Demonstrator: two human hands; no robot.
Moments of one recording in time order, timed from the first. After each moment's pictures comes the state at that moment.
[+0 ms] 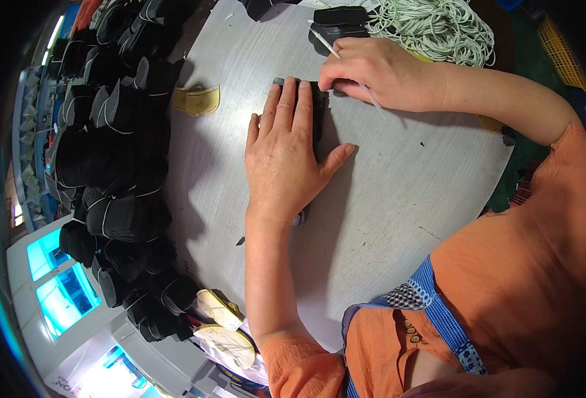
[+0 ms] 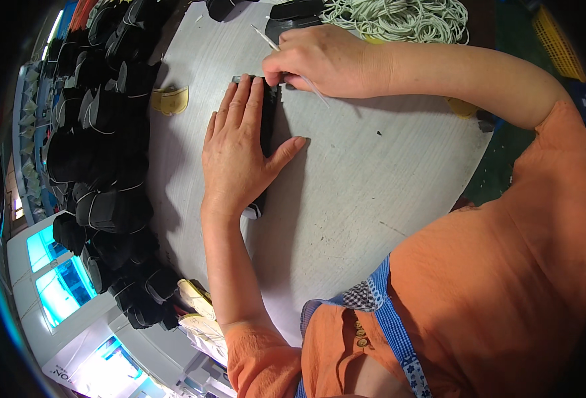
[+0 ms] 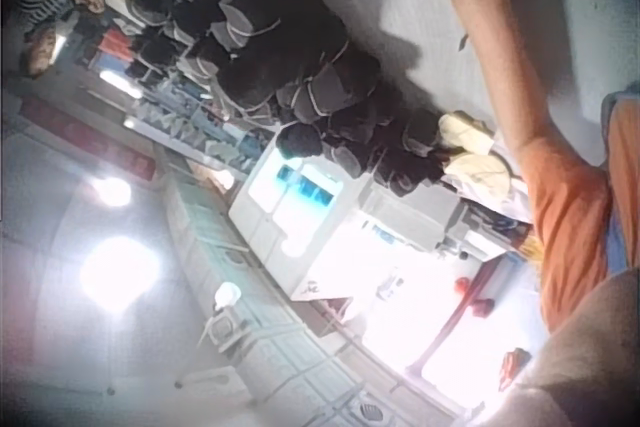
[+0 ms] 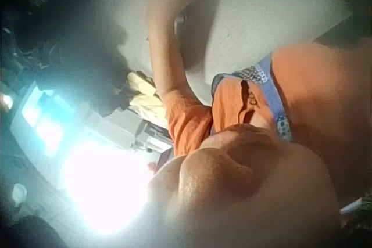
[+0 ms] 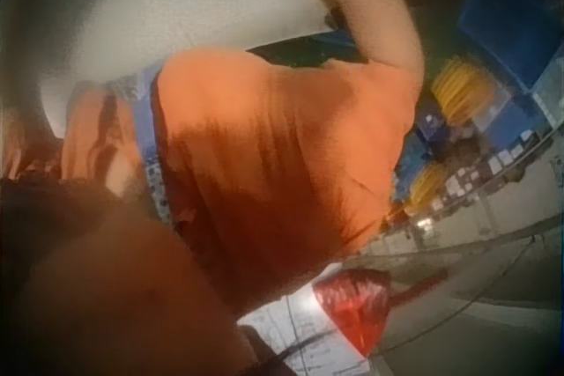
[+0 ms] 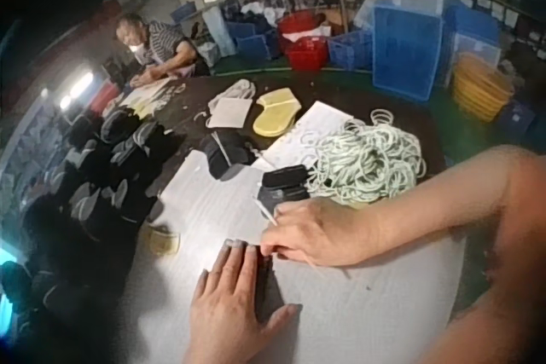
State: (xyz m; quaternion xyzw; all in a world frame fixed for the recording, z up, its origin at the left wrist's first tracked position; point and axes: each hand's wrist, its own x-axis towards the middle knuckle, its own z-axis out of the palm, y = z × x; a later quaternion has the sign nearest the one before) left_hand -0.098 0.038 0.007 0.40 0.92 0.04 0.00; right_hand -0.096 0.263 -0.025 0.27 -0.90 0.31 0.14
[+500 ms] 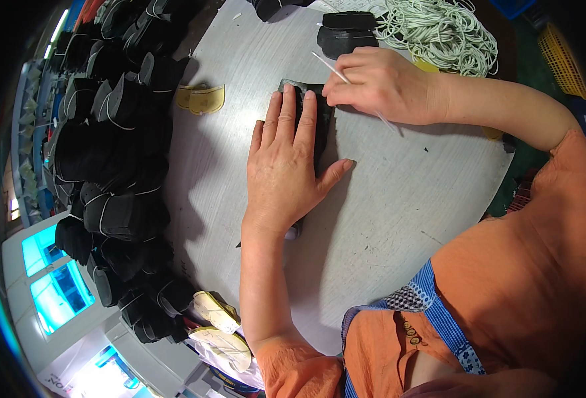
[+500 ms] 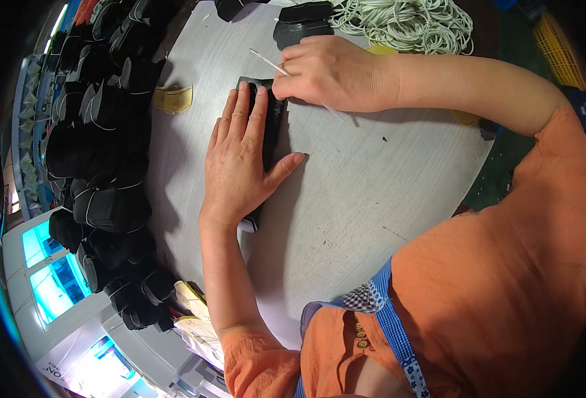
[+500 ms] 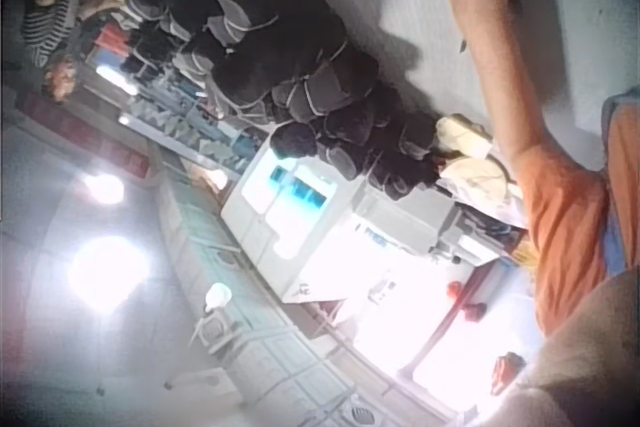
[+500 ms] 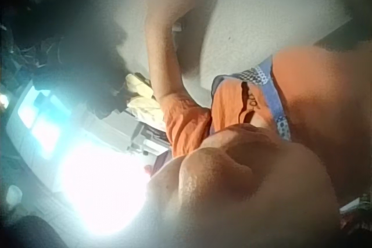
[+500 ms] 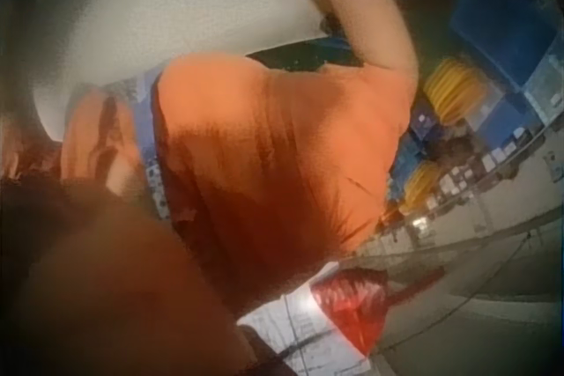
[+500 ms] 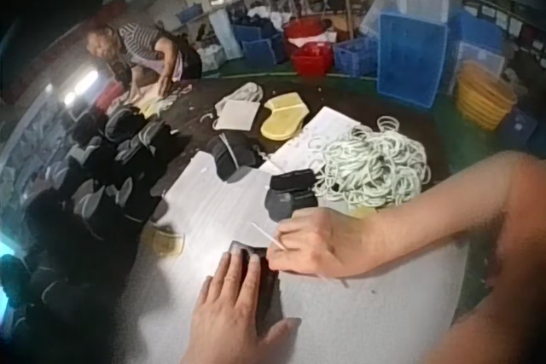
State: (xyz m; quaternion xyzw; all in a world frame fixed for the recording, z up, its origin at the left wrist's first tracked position) left_hand -0.097 0.022 0.004 0.41 0.91 0.06 0.02; right_hand -0.095 0.261 -0.029 0.38 -0.88 0.23 0.19
